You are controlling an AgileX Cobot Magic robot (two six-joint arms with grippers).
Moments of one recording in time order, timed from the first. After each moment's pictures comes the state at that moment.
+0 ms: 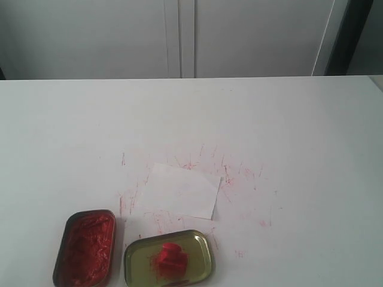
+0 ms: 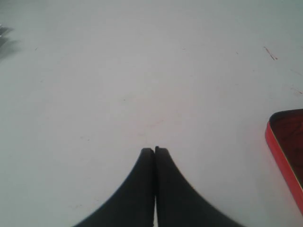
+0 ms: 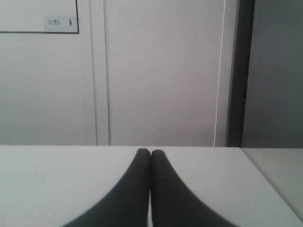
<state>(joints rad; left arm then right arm) 0.01 0.00 0.02 -0.05 0.45 0.08 0.05 0.00 0.00 0.00 -0.05 0.04</state>
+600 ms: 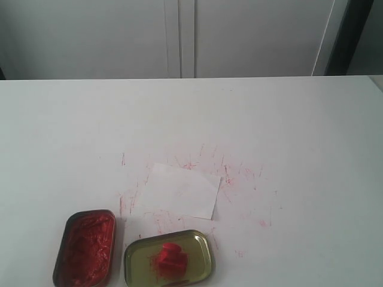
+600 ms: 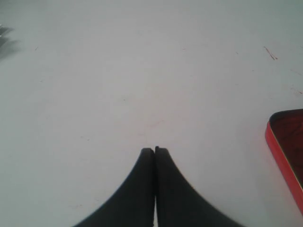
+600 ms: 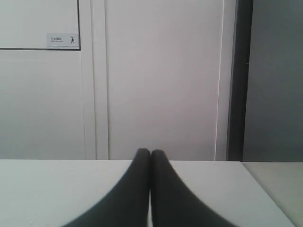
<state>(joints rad) 0.01 0.00 0.02 -0.05 0.45 0.08 0.05 0.00 0.00 0.00 -0.11 0.04</state>
